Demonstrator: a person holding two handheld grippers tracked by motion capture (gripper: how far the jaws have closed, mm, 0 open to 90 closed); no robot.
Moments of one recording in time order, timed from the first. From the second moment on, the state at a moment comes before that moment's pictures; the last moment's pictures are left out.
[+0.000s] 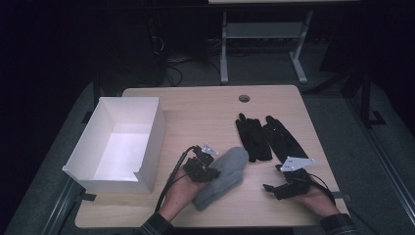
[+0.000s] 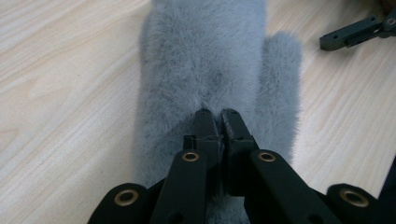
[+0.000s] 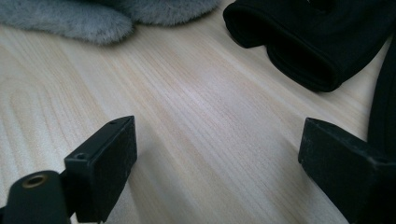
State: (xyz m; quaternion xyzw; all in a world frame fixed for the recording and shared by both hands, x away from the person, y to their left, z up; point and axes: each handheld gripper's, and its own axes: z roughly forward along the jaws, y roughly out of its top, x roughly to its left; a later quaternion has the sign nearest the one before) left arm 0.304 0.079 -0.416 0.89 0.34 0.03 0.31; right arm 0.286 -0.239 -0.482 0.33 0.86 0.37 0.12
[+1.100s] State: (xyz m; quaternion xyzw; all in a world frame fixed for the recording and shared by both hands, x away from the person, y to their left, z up) left arm 0.341 0.096 -0.417 0.89 0.24 0.01 0.38; right arm 0.281 -0.216 -0.471 0.29 0.86 0.41 0.09
